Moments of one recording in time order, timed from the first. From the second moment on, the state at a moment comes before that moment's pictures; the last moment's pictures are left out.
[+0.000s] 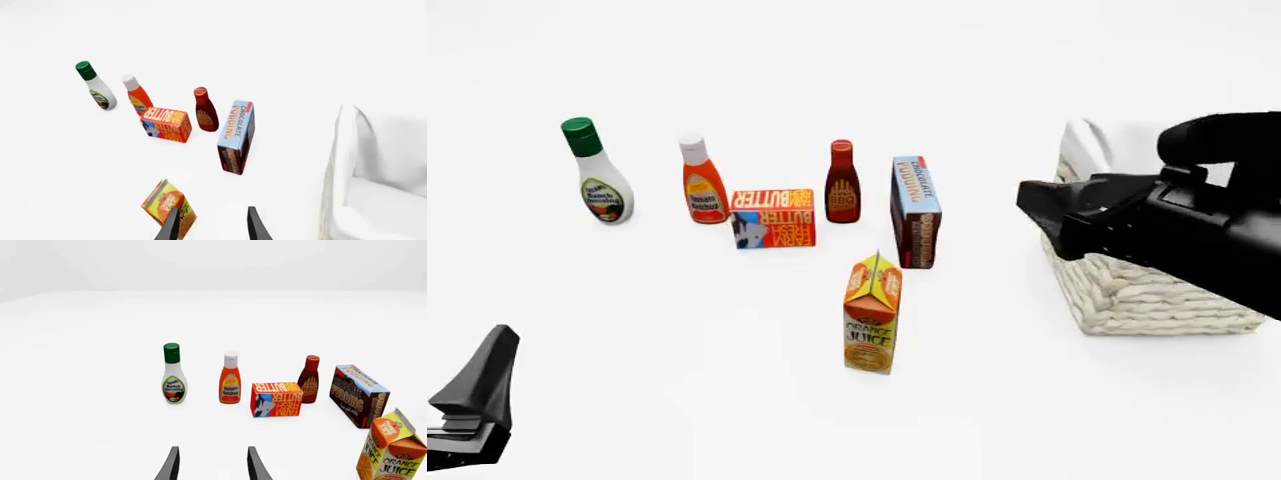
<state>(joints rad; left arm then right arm) 0.00 0.01 0.00 0.00 0.00 0.43 0.88 -0.68 0.20 0.16</state>
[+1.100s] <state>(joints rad) 0.00 0.01 0.00 0.00 0.00 0.58 1.16 -0.96 0.24 0.31</state>
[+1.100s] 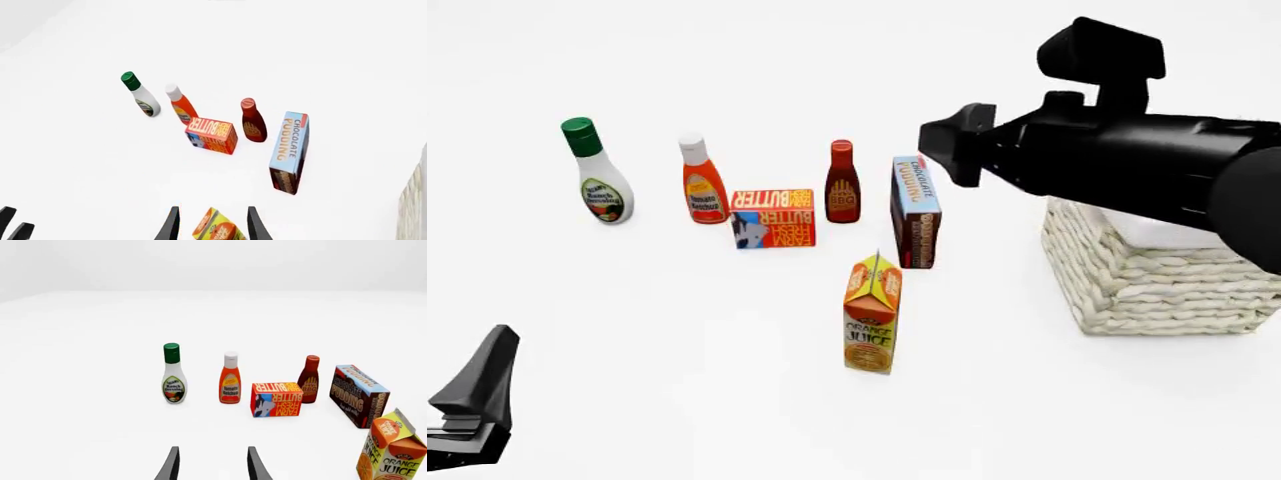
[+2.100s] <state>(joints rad) 0.00 0.01 0.00 0.00 0.00 0.58 1.48 -1.38 0.63 0.44</state>
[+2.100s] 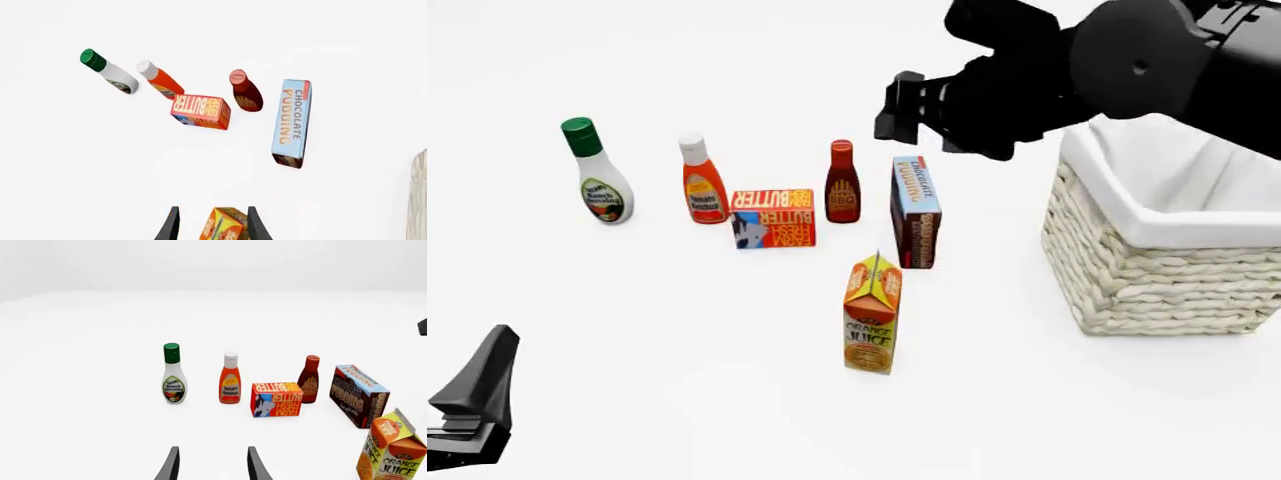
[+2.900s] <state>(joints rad) 0.00 0.01 0.00 0.00 0.00 0.63 1.55 -1.32 0.70 0.68</state>
